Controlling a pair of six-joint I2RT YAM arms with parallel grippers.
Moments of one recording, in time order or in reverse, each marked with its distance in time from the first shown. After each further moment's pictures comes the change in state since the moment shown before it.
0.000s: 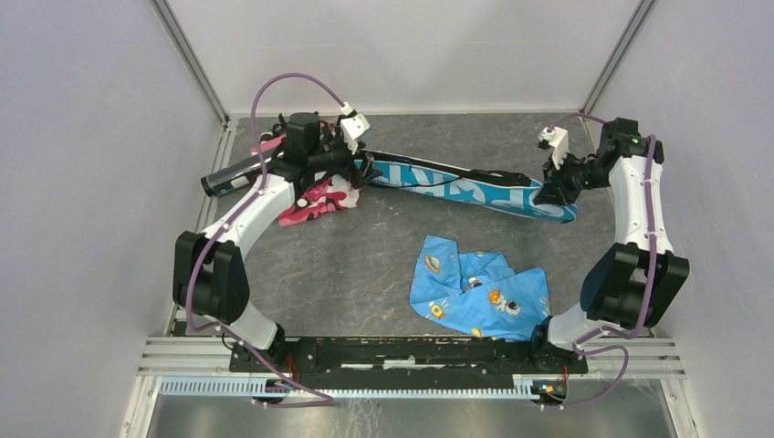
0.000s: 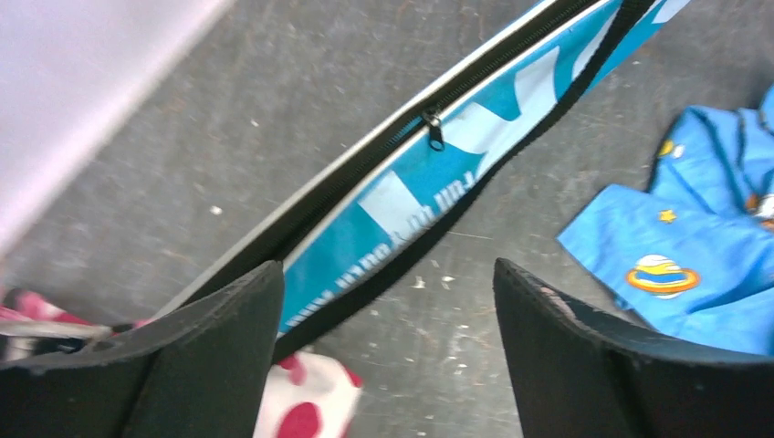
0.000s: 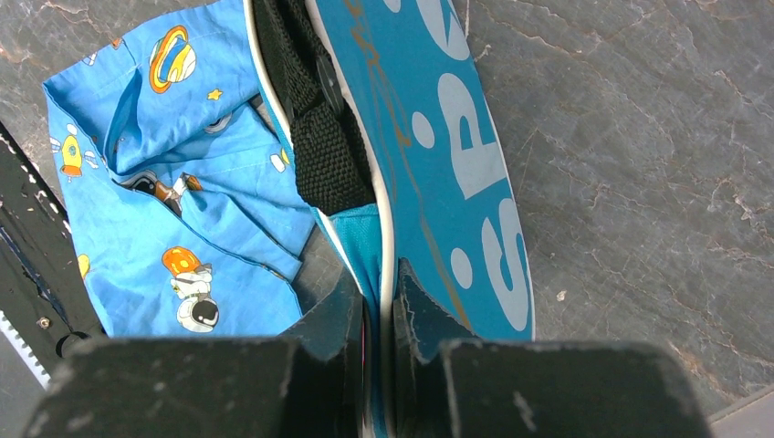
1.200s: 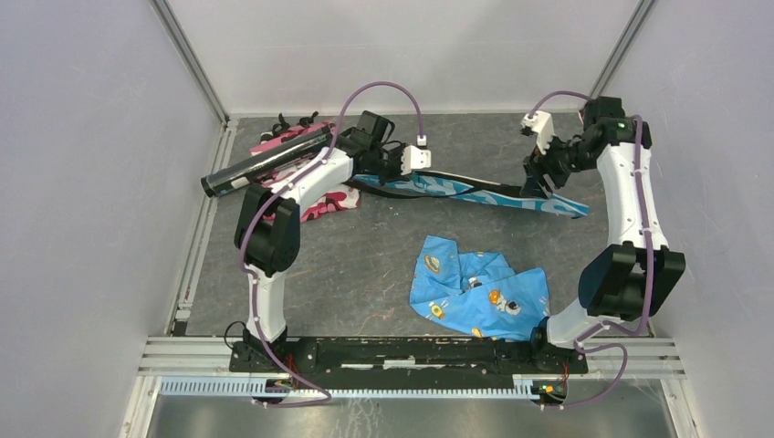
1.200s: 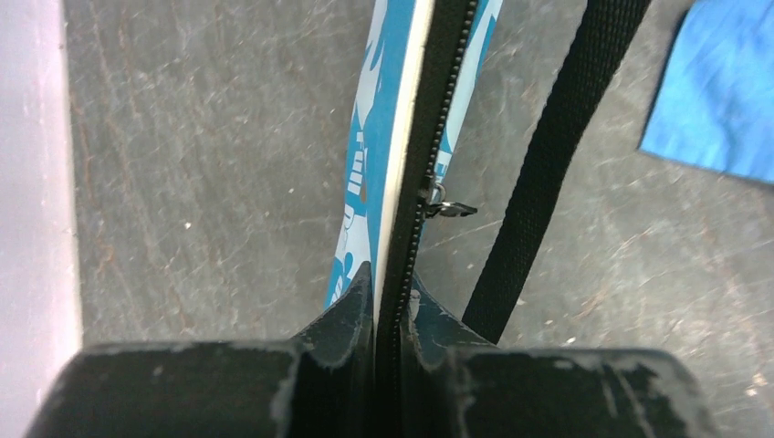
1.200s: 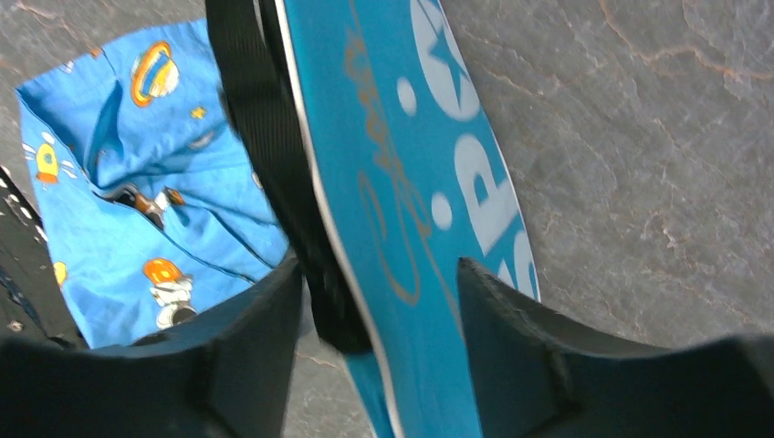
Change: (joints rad) left arm -0.190 0.458 0.464 -0.433 -0.050 0.637; right arm 0.107 0.040 0.139 -0.006 0.077 0.066
